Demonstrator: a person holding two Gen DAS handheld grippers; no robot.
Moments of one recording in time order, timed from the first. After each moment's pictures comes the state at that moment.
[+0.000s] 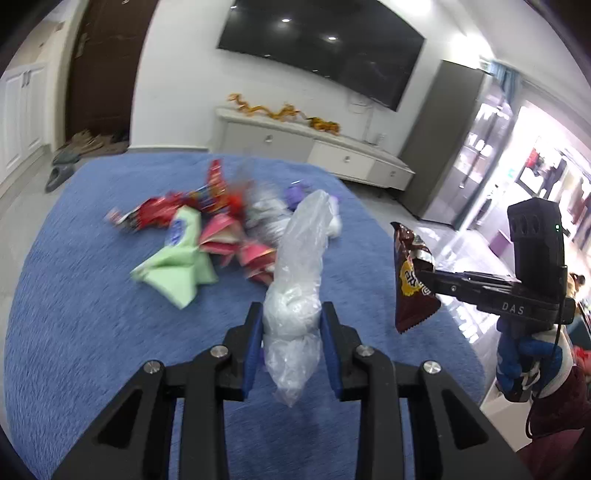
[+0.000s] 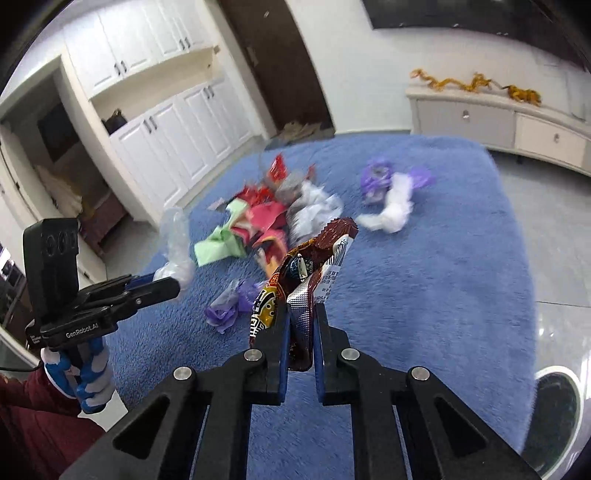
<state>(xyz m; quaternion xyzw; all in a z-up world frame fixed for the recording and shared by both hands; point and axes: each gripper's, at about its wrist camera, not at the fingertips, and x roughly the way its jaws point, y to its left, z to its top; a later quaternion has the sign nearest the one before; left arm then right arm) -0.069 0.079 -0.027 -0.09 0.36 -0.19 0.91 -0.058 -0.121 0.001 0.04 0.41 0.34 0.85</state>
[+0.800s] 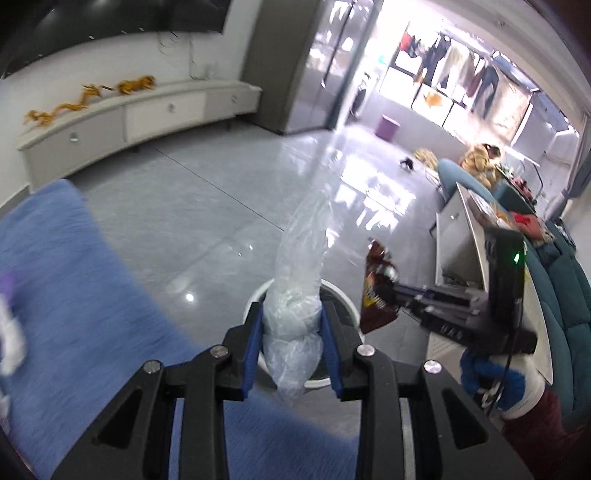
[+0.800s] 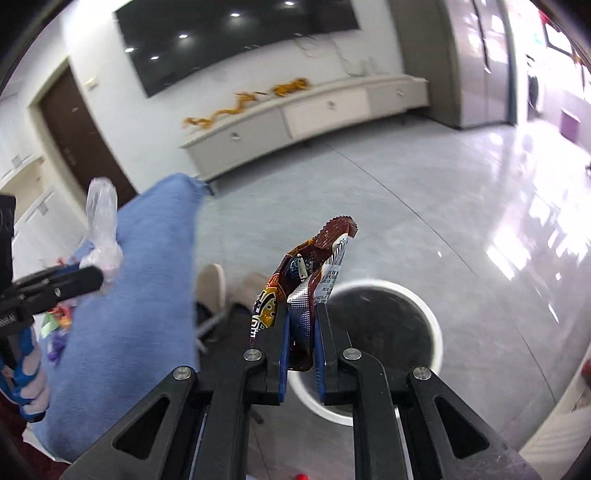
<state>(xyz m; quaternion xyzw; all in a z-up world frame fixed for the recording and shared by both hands) 0.026 -0.282 -0.024 0.06 0.42 -0.44 0.79 -0.102 -0.427 -0.060 0.17 0.41 -0.02 0.90</state>
